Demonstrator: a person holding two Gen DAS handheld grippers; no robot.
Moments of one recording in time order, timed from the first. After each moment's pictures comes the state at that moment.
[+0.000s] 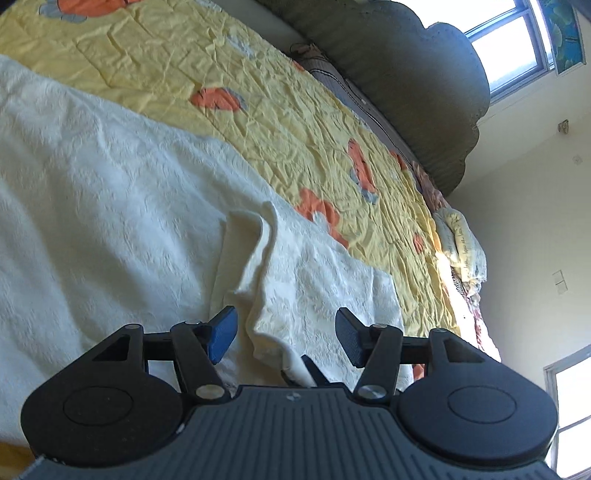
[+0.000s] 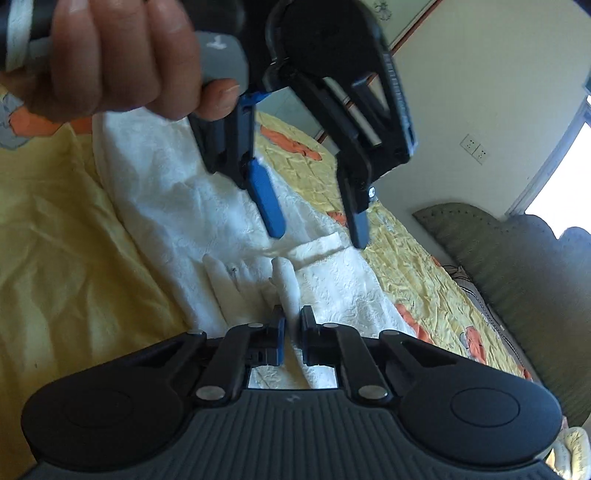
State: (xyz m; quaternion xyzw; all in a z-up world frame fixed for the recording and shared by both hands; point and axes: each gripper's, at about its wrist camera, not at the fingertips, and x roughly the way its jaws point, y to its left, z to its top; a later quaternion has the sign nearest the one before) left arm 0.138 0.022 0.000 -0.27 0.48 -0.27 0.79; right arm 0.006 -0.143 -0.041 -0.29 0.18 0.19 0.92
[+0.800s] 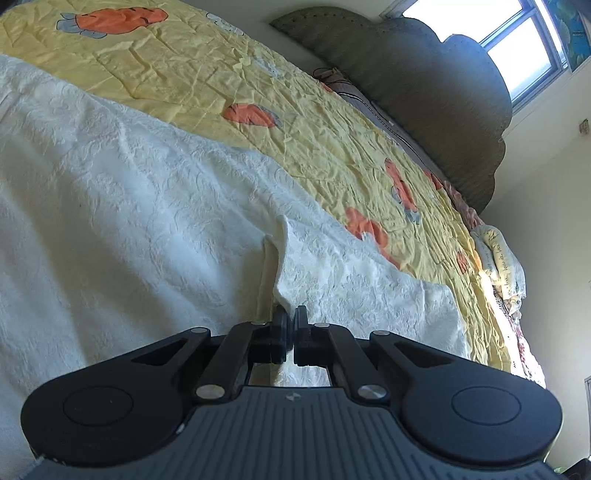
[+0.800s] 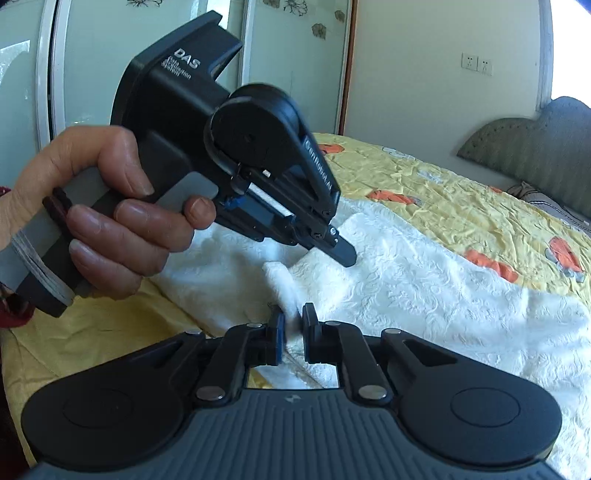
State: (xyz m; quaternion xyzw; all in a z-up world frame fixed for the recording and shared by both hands) left arm 0.147 0.012 -0.029 -0.23 0.44 -0.21 0.84; right arm 0.020 -0.166 -0.034 -0.09 0.26 0.28 0.92
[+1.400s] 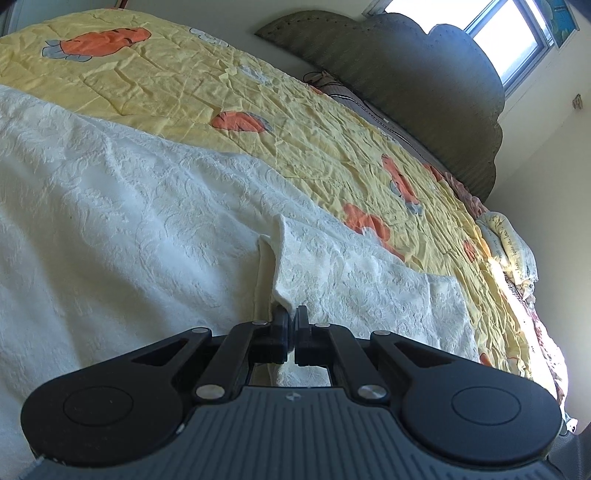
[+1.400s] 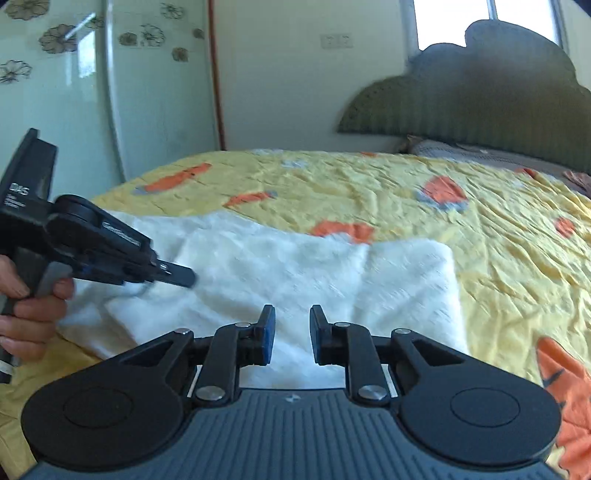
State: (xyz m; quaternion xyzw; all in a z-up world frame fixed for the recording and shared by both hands) left arm 0.142 0.001 -0.028 -0.19 0.42 -0.21 0.86; right arm 0.036 -0.233 -0.026 0.01 0.27 0.15 0.95
